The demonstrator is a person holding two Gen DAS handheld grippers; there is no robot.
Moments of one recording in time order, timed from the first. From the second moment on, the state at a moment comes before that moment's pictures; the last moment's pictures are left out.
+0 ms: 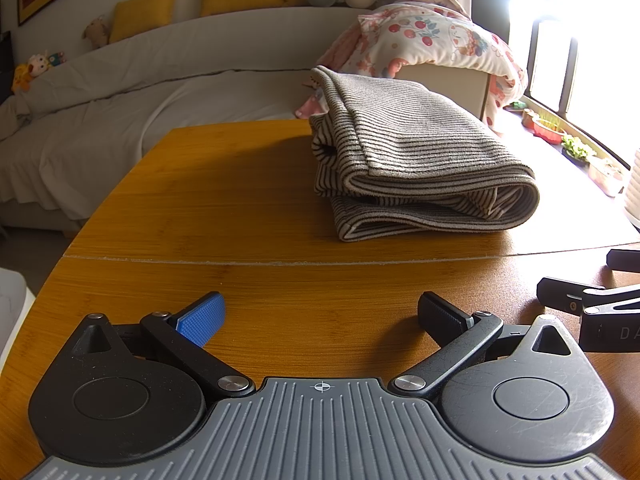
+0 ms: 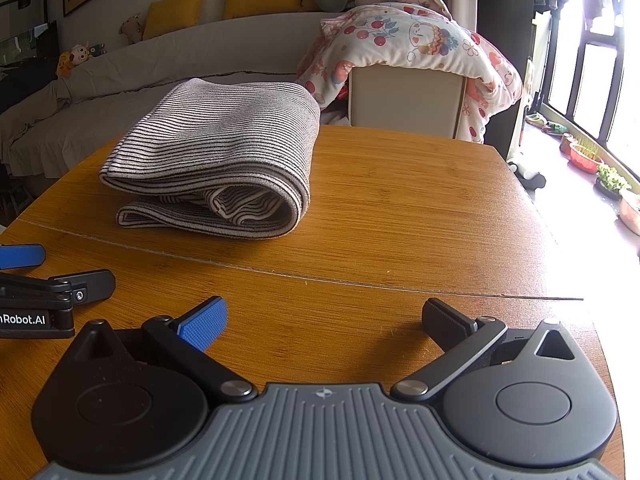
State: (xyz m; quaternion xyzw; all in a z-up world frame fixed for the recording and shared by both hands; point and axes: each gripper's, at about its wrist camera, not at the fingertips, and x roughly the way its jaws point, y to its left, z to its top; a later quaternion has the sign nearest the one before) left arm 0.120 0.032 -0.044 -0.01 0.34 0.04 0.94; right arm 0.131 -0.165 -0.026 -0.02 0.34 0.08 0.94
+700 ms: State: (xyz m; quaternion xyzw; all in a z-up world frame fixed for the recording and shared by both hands) left arm 0.120 0.033 -0.045 -0.01 0.34 0.03 0.94; right arm 0.132 -0.165 -0.026 -0.02 0.34 0.08 0.94
